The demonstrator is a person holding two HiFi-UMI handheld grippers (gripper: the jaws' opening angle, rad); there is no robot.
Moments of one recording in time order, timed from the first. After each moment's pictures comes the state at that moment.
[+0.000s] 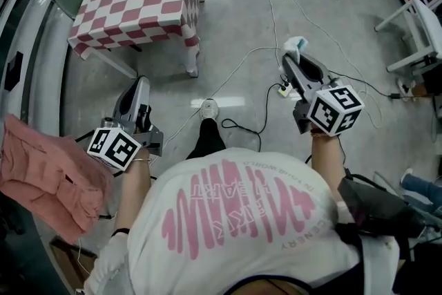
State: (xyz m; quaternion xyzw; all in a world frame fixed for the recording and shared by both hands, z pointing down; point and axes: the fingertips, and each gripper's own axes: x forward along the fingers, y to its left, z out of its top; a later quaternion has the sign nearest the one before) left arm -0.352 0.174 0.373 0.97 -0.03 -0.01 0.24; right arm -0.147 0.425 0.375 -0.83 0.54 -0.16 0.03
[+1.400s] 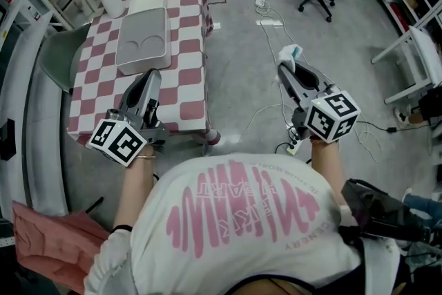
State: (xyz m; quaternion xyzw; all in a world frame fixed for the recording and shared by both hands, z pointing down) left arm -0.051 -0.085 0.310 0.97 0.08 -0.05 0.22; right arm 0.094 0.156 0.326 -0.85 0.52 -0.11 -0.01
